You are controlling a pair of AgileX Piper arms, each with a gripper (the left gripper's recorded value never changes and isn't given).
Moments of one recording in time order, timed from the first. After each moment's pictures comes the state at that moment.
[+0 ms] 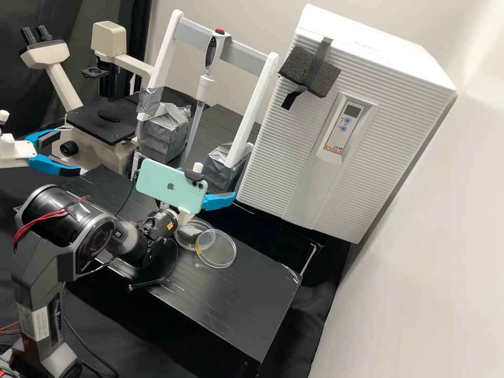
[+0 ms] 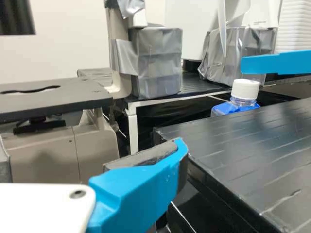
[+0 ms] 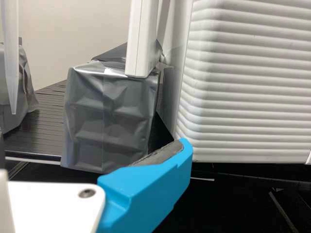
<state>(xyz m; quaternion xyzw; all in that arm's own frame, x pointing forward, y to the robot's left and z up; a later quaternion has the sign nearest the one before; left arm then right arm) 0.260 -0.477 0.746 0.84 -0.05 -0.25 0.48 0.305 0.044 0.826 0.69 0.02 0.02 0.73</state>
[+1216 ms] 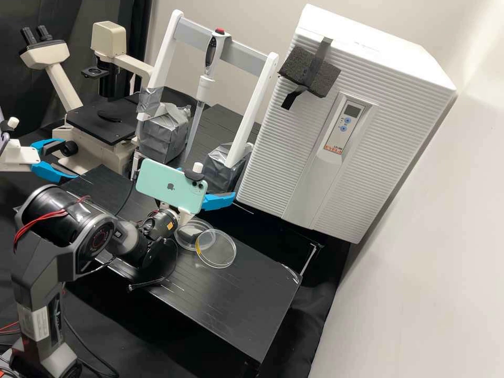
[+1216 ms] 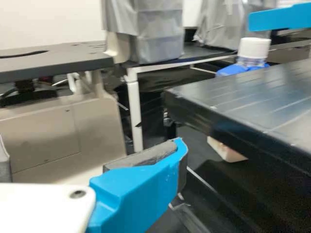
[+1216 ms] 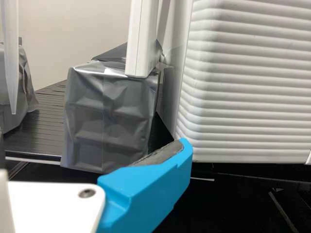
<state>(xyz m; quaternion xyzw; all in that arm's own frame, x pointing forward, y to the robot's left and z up) 0.291 -0.447 0.741 0.85 -0.03 -0.30 0.44 0.305 0.044 0.826 0.69 0.02 0.02 0.73</state>
